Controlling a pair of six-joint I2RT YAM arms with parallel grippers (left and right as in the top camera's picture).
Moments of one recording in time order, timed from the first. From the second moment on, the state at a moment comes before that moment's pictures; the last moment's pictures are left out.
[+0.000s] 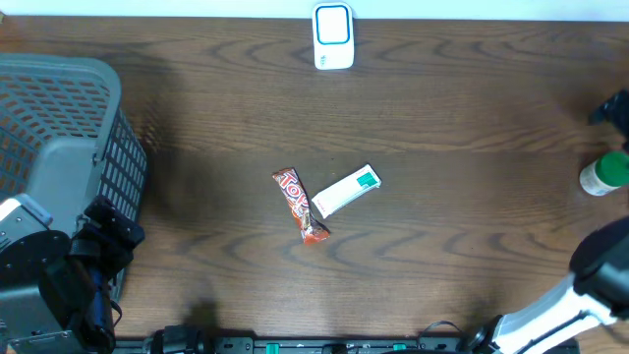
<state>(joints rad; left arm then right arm) 0.13 0.70 1.34 -1.26 -0.32 -0.51 -0.57 1.93 1.96 -1.32 -0.11 0.33</state>
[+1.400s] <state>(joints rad) 0.13 0.70 1.34 -1.26 -0.32 -0.51 0.61 1.94 1.21 -0.97 -0.17 0.24</state>
